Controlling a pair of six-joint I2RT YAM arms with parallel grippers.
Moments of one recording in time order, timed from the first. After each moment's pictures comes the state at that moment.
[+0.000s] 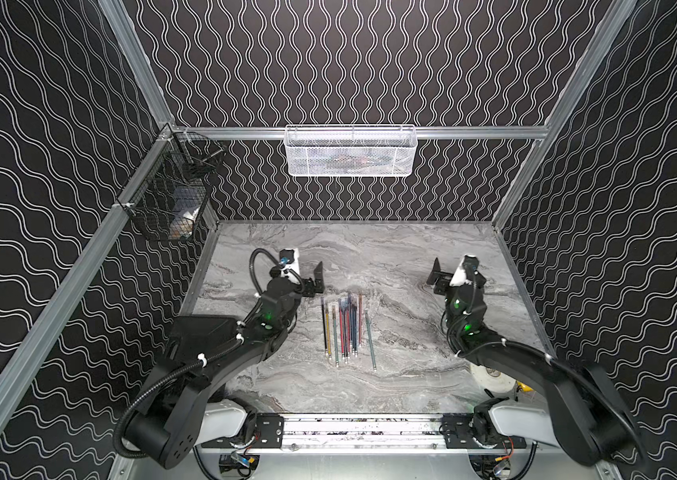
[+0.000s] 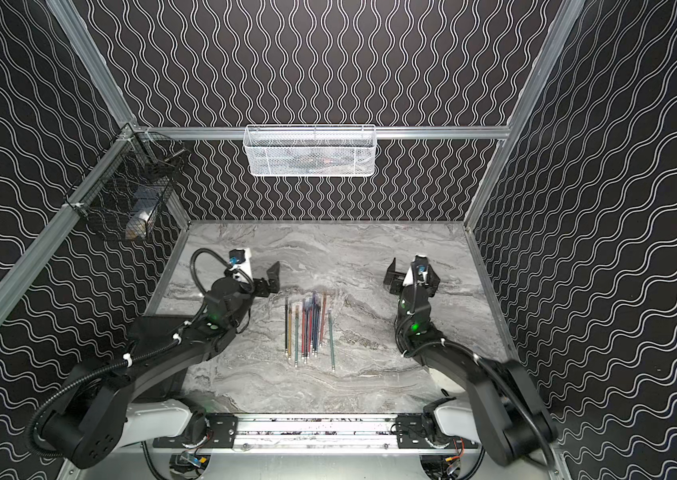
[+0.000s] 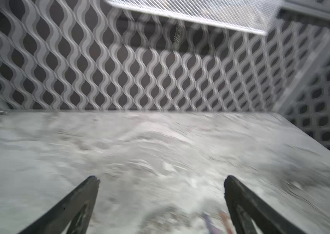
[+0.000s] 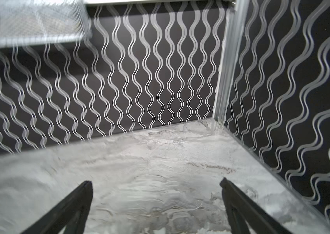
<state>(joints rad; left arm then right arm) -0.45 1.29 0.63 0.52 -0.20 -0.23 0.35 1.17 0.52 0.60 0.58 0.20</state>
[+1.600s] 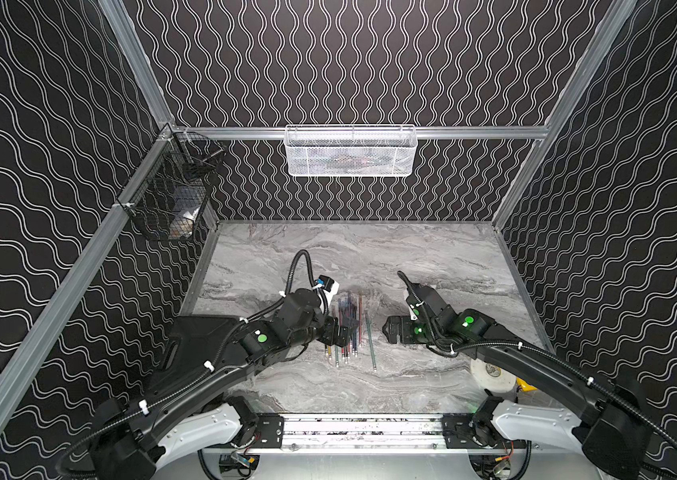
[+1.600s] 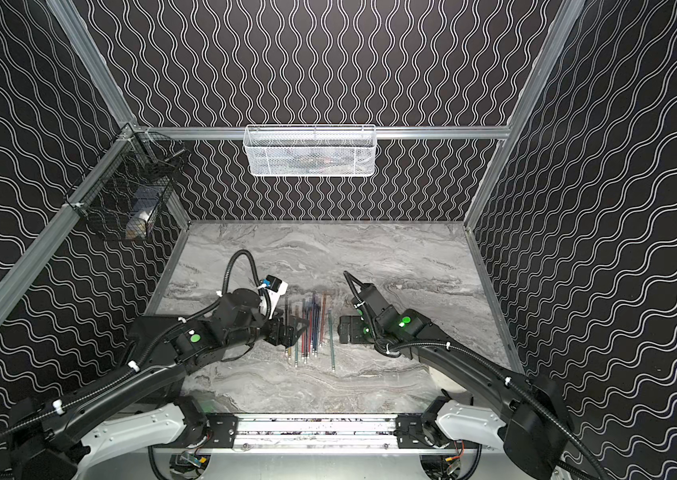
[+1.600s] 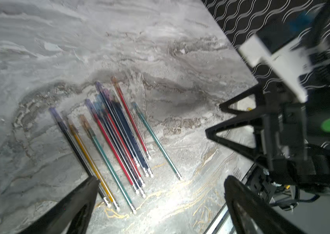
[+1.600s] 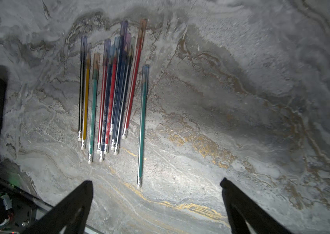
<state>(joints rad) -0.76 1.05 0.81 -0.42 0.06 -0.46 0.77 1.15 0.85 -0.67 0.09 0.66</state>
